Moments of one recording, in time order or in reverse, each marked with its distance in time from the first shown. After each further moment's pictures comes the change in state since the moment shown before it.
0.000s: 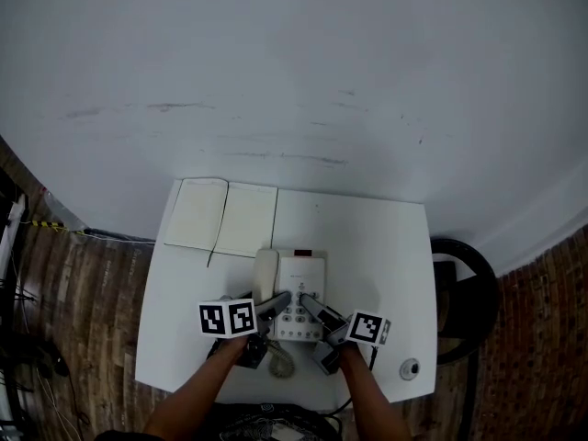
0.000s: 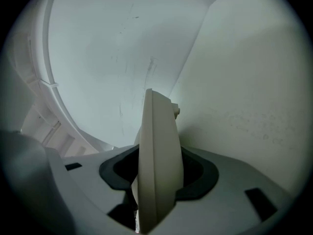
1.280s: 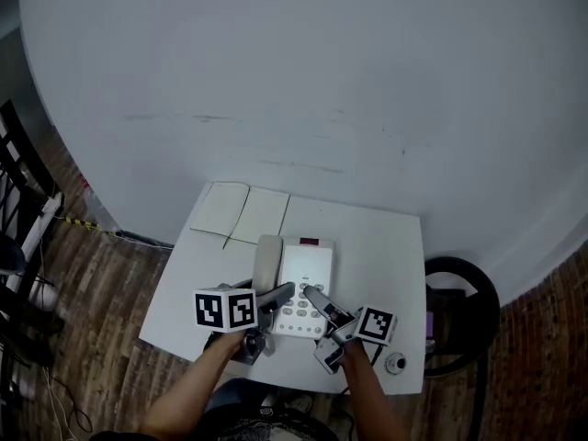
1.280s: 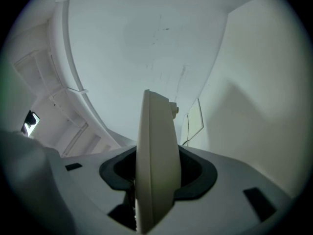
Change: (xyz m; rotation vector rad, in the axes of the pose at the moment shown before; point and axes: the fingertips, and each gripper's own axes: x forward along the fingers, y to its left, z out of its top) left arm -0.089 -0.123 -0.017 0.172 -0.174 0.090; right arm -0.092 0.109 -0.013 -0.066 0.009 0.297
